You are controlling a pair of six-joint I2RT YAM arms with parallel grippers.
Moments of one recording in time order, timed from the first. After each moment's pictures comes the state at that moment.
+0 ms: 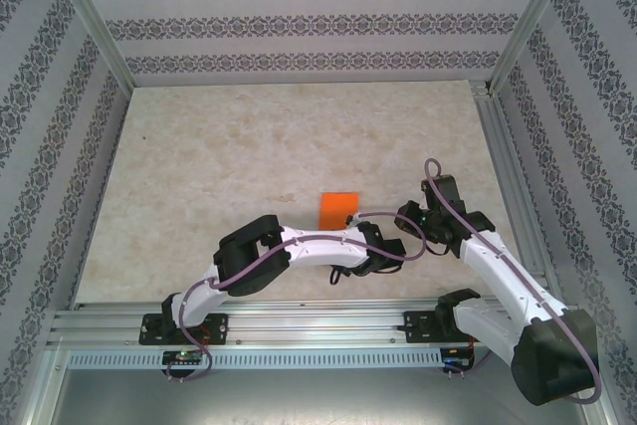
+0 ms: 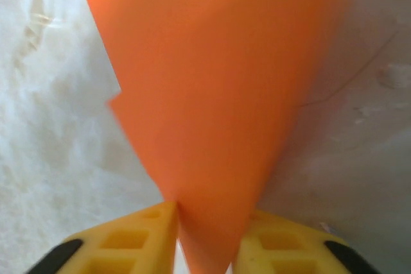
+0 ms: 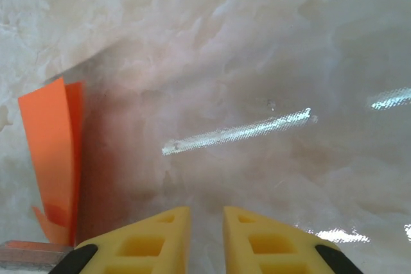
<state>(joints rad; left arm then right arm) -1.27 2.25 1.69 -1.25 -0.56 -0.81 0.26 0.98 0.57 -0.59 -0.18 0.62</state>
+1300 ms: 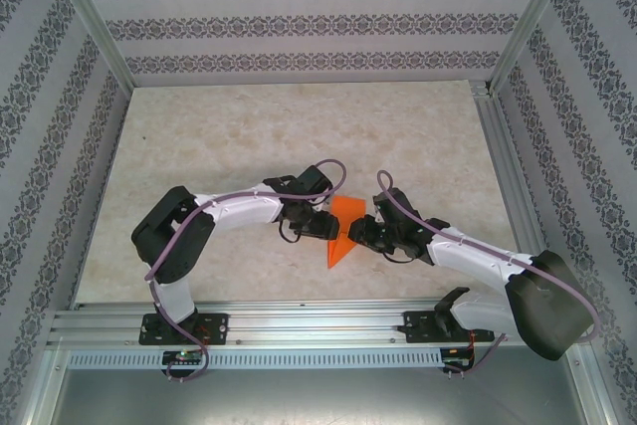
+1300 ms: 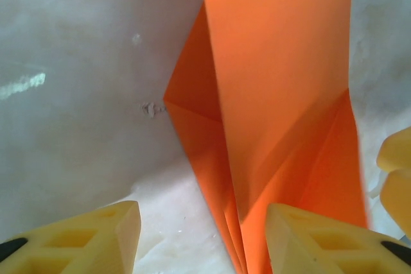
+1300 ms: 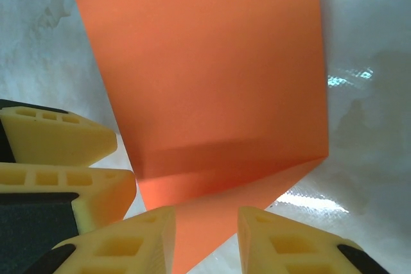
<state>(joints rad) -0.82 1.82 1.13 -0.50 0.30 -0.59 0.62 1.20 0.48 -0.19 -0.26 0.90</state>
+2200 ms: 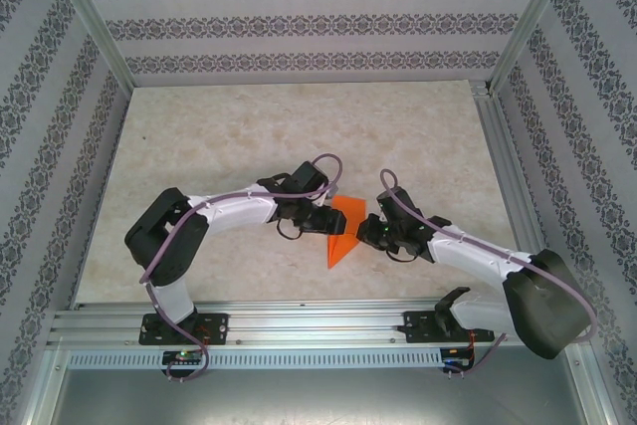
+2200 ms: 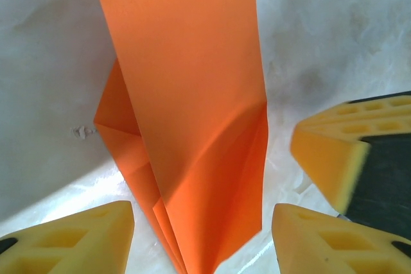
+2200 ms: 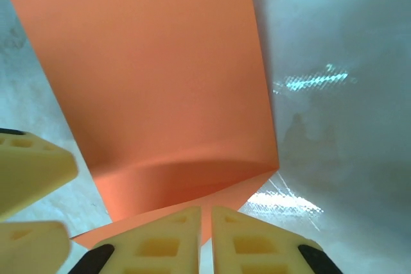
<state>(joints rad) -0.80 1.78 1.10 -0.37 0.42 -0.63 0.59 1.21 0.48 -0.24 -0.22 0.89</state>
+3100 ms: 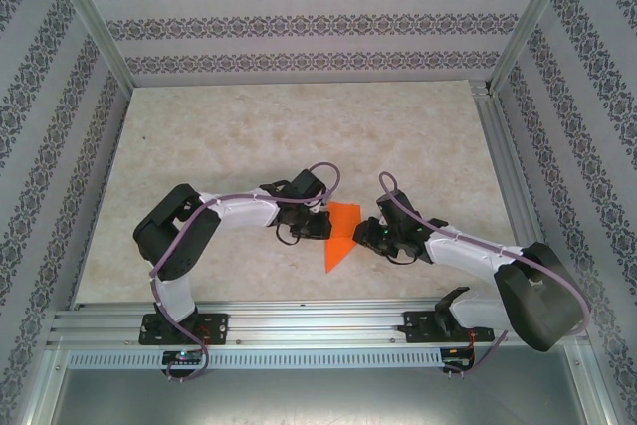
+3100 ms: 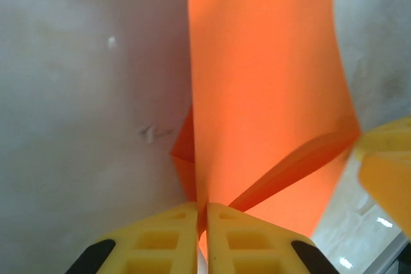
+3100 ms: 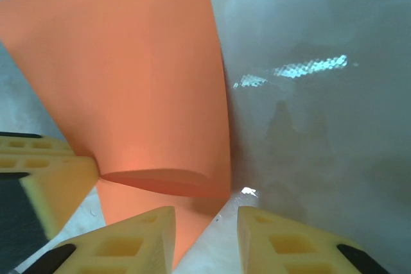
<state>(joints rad) -0.78 1.83 1.02 -0.30 0.39 -0.66 0.57 1.26 0.45 -0.17 -0.26 0.93</state>
